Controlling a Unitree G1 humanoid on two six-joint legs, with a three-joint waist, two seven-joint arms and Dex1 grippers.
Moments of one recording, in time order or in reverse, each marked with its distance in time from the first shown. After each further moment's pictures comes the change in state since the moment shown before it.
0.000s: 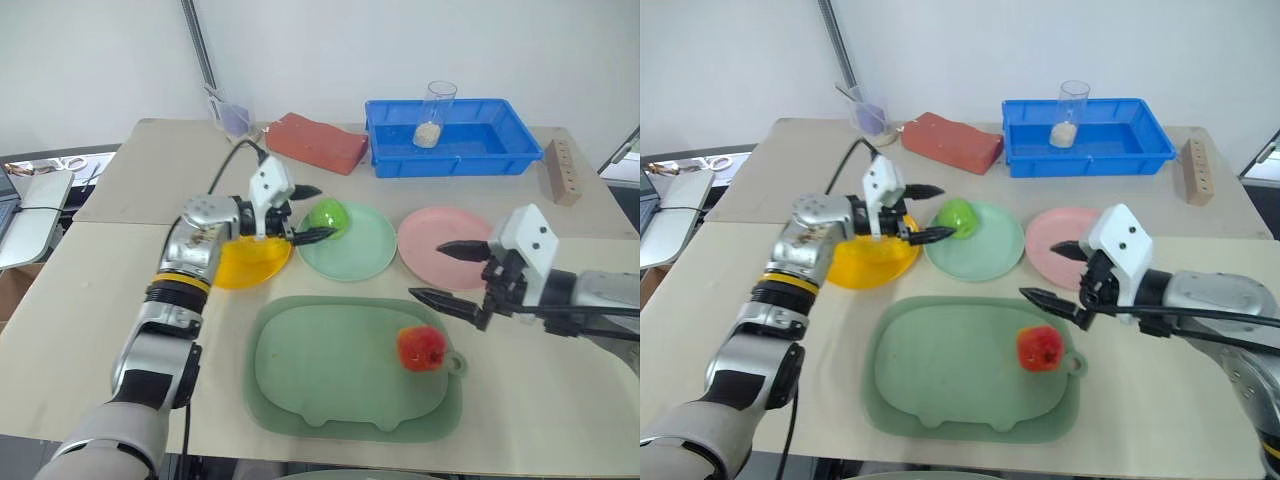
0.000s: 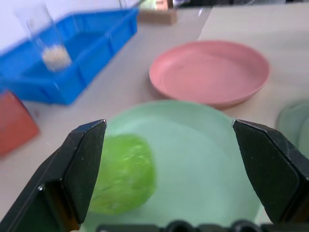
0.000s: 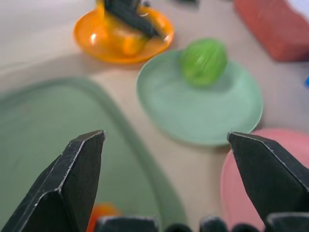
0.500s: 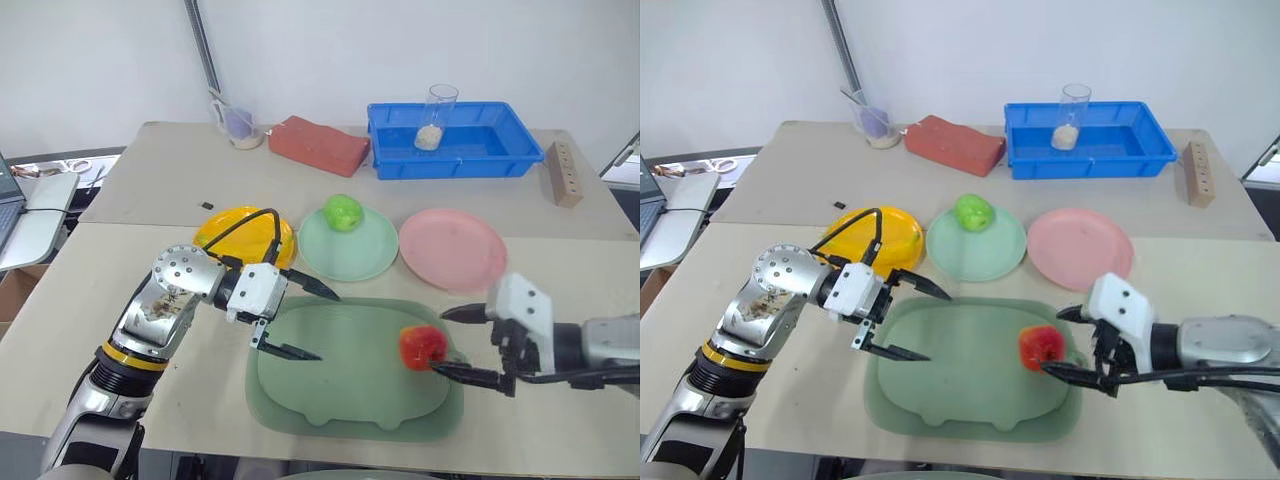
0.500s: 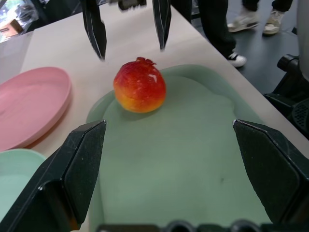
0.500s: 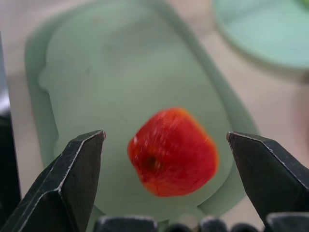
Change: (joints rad) left arm 0.386 0.196 -0.121 -0.647 -0.135 0.005 -0.296; right arm 0.269 -0.059 0.050 -0.021 -0.192 -0.146 0.189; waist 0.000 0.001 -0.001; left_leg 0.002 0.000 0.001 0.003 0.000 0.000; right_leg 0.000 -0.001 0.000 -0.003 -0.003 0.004
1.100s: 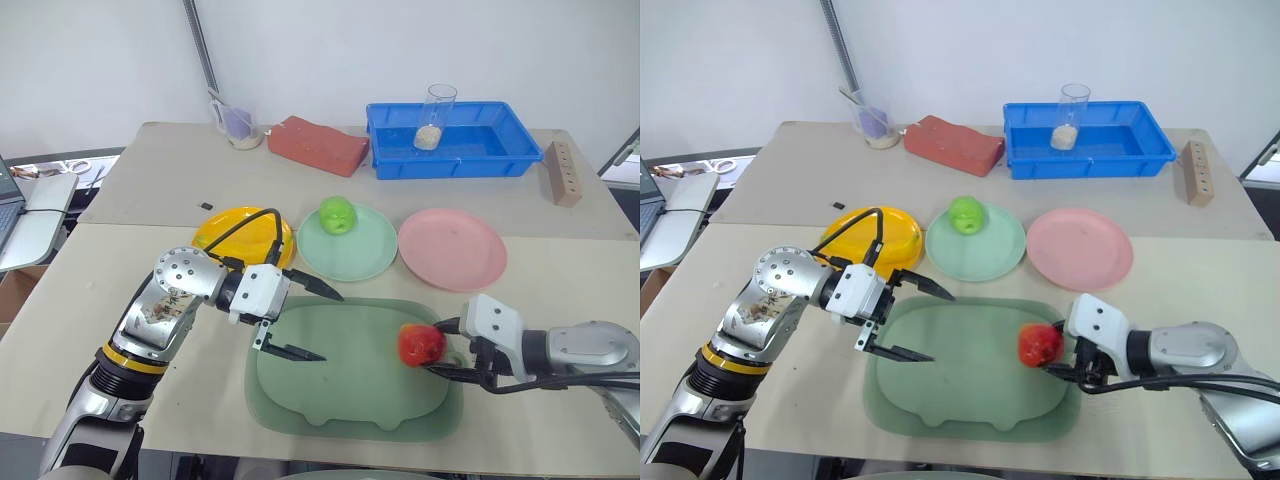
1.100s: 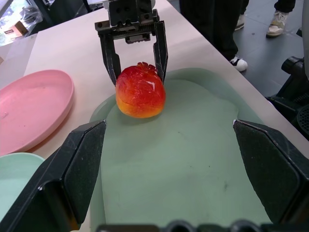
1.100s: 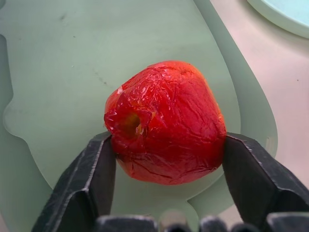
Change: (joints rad) left arm 0.003 0.002 -0.001 -0.036 -0.004 0.022 0.038; right arm -0.044 0.048 0.197 0.137 -0.230 -0.184 0.031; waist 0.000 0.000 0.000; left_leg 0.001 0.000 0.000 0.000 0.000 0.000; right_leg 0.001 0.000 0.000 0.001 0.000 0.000
